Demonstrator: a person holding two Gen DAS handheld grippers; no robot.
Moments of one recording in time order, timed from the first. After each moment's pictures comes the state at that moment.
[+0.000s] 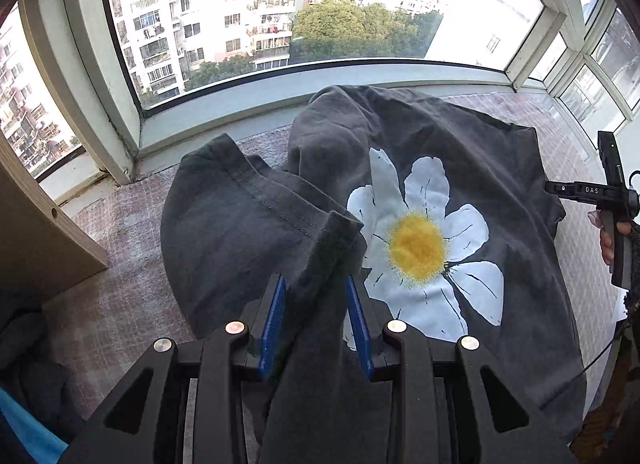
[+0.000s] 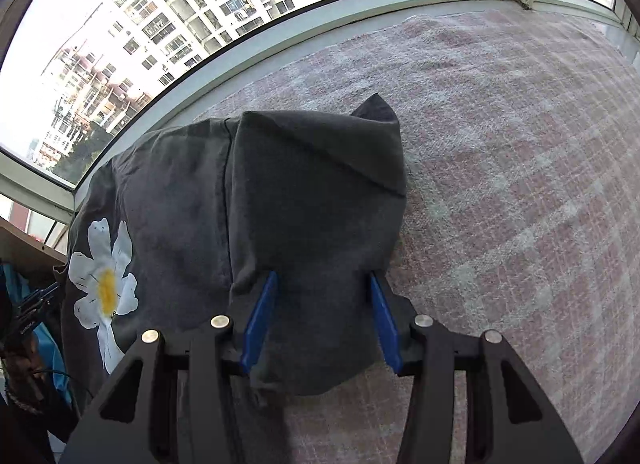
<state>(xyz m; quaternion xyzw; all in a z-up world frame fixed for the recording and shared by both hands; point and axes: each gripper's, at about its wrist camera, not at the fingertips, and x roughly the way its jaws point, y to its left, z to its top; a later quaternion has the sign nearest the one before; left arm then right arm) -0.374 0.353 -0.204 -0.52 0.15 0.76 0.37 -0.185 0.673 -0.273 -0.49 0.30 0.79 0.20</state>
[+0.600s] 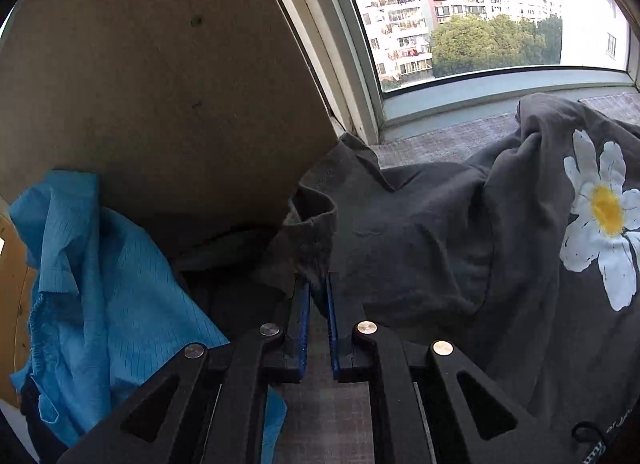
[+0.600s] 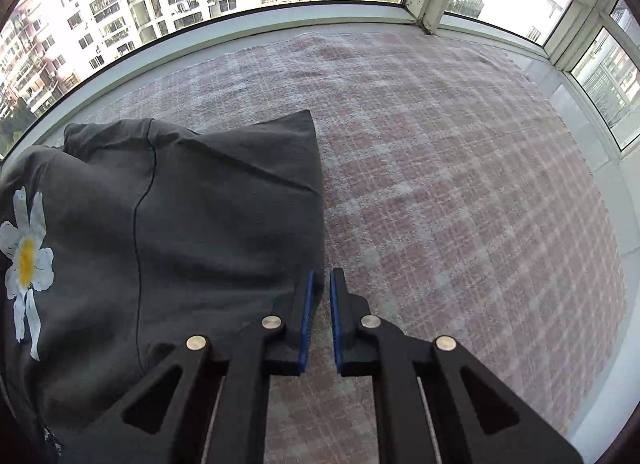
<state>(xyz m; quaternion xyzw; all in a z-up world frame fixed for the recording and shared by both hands) -0.356 0.219 -0.196 -0.44 0.25 0.86 0.11 -0.105 0.690 -0.237 -0.53 0.18 0.75 0.35</state>
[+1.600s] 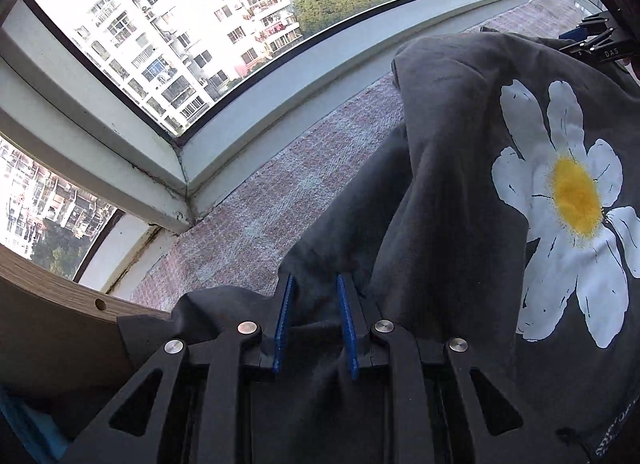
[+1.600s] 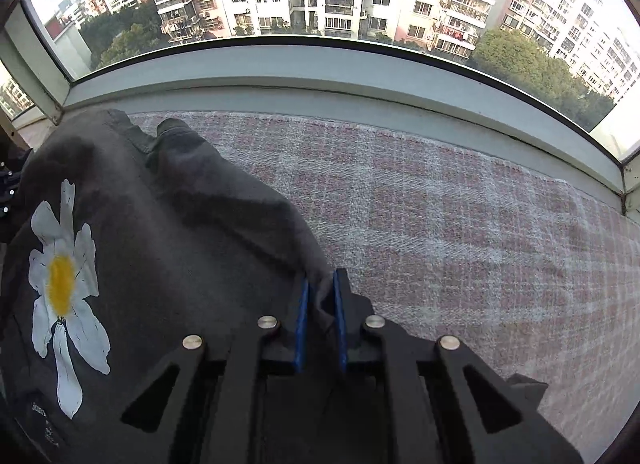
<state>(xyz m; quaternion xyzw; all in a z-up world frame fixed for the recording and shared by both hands) -0.409 0.366 -0.245 -0.44 0.36 0.76 0.31 -0.309 0.659 -0.275 -0.57 0.05 0.81 0.11</state>
